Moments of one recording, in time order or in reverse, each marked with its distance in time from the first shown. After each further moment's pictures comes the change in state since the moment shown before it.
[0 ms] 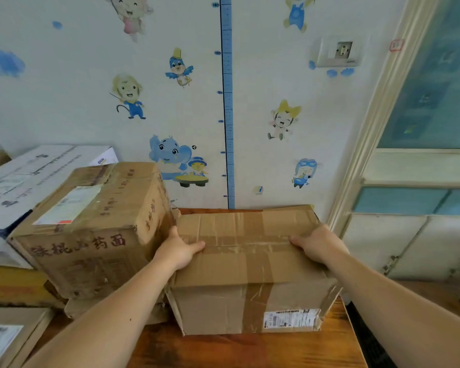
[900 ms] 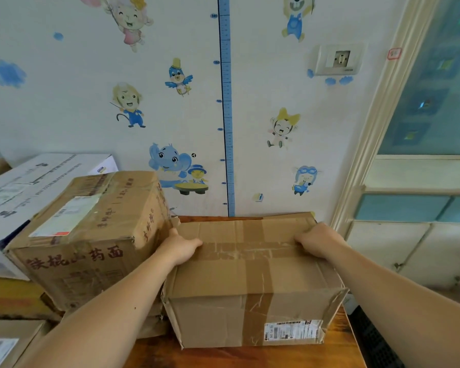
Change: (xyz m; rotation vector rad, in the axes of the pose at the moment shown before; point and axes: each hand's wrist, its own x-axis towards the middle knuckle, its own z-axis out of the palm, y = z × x) left_hand 0.012 0.024 -0.009 0.049 0.003 -0.074; right_hand 0.007 -0.019 -0.021 -0.070 -0.028 -0.057
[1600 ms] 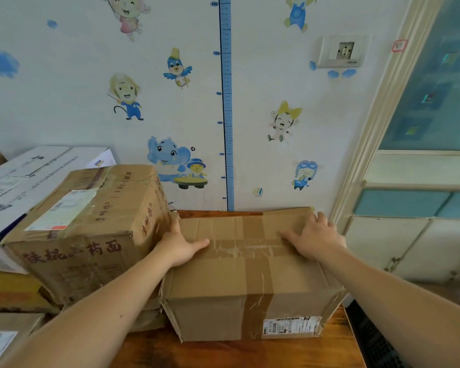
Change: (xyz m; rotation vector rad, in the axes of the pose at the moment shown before) left_hand -0.001 -0.009 0.000 0.159 -0.048 0.083; right_hand -0.020 -0.006 0.010 -0.224 0.110 -0.117
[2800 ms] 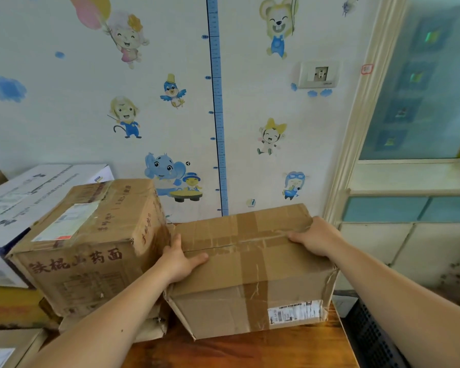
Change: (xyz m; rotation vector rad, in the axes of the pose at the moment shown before) left_hand -0.029 -0.003 0.006 -0.070 -0.033 0.069; right_hand -0.024 0.019 -0.040 0.325 -0.029 0.001
